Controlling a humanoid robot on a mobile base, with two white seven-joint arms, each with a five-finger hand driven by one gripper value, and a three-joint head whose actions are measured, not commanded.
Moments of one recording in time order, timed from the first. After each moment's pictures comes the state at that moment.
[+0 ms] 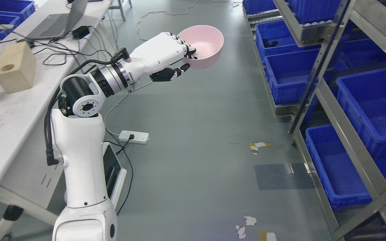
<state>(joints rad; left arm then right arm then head) -0.59 0.00 0.15 -1.59 -0.83 -0.79 -0.89 0.00 0.00 0.05 0.00 0.06 -0.08 -0.03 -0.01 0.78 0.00</state>
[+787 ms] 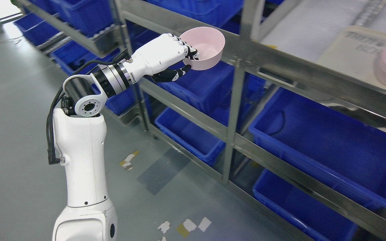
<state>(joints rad) -0.59 0.00 0.14 -1.57 -0.83 -0.79 -0.88 0.00 0.00 0.05 0.00 0.05 -0.08 -0.03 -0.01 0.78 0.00</state>
